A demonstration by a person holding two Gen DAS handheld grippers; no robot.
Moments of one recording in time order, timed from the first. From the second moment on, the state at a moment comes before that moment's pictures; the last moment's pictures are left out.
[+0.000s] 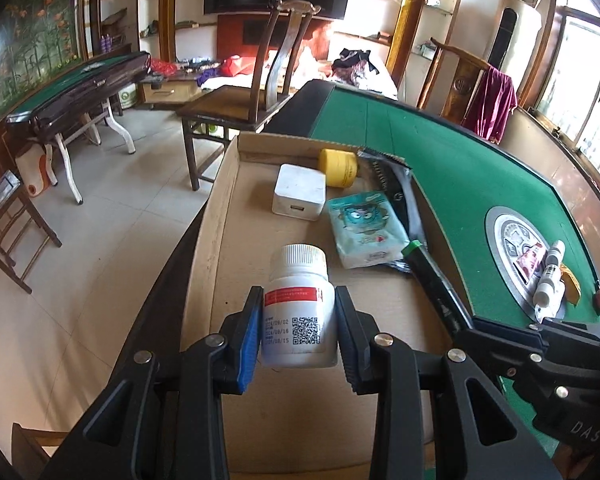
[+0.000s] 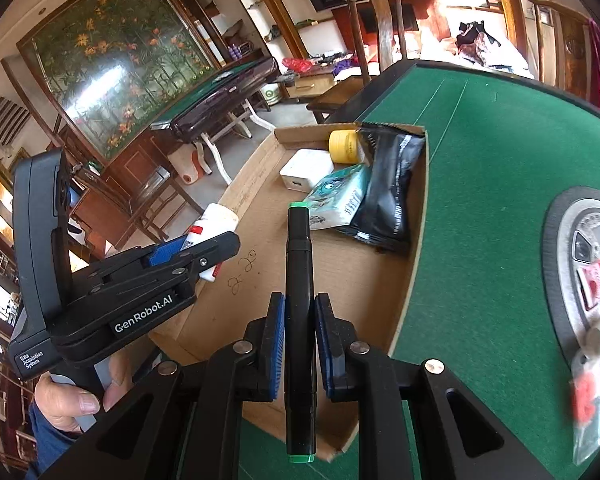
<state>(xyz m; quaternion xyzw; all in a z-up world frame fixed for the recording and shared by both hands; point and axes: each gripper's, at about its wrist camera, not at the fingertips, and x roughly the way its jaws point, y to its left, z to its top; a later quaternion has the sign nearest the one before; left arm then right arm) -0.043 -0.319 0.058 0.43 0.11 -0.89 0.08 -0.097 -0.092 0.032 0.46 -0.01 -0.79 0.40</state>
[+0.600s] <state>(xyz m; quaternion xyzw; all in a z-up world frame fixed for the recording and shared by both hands) -0.080 -0.344 0.035 0.47 0.12 -0.87 0.07 -0.127 -0.146 0.002 0.51 0.00 -0.77 0.38</state>
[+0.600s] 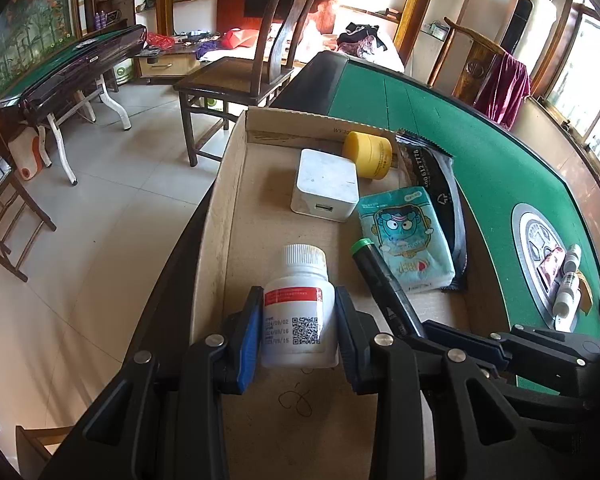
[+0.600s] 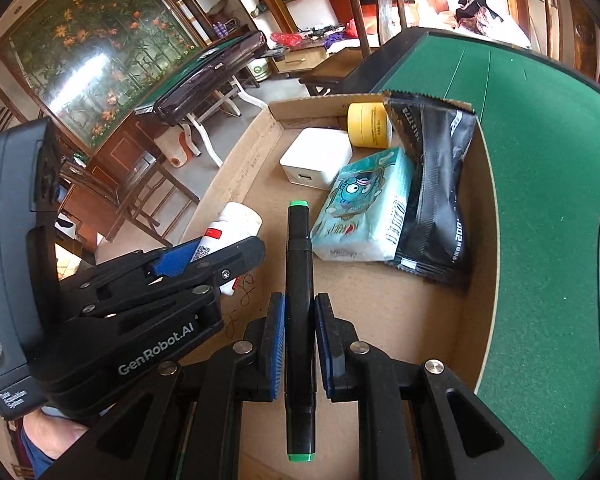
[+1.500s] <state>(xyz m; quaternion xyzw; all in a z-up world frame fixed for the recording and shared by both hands) -0.109 -0.355 0.030 0.49 0.15 -0.86 0.05 -0.137 -0.140 -0.008 0.51 -0.02 -0.77 0.38</state>
